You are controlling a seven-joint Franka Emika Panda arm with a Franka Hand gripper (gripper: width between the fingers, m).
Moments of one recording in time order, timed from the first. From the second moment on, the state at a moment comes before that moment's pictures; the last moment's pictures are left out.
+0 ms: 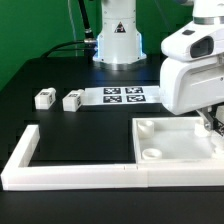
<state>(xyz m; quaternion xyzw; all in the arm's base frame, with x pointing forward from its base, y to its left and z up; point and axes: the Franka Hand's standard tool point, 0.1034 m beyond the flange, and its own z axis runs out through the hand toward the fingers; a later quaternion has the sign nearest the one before) 0.678 0.107 0.083 -0.99 -0.12 -0.04 0.07</state>
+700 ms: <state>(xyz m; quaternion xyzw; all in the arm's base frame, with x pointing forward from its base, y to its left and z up) 0.679 0.100 0.081 -0.95 0.29 -0.04 0.09</state>
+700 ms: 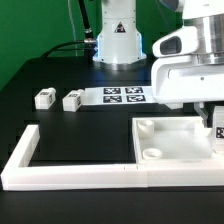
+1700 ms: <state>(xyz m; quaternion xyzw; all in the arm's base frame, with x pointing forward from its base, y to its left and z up) 0.673 0.101 0.076 -0.68 0.71 0.02 0.18</state>
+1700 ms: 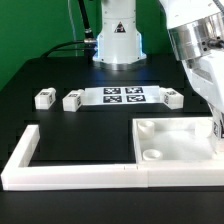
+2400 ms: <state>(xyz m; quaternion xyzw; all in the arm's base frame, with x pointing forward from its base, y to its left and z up) 0.669 0.110 0.075 -0.92 0.38 -0.01 0.14</state>
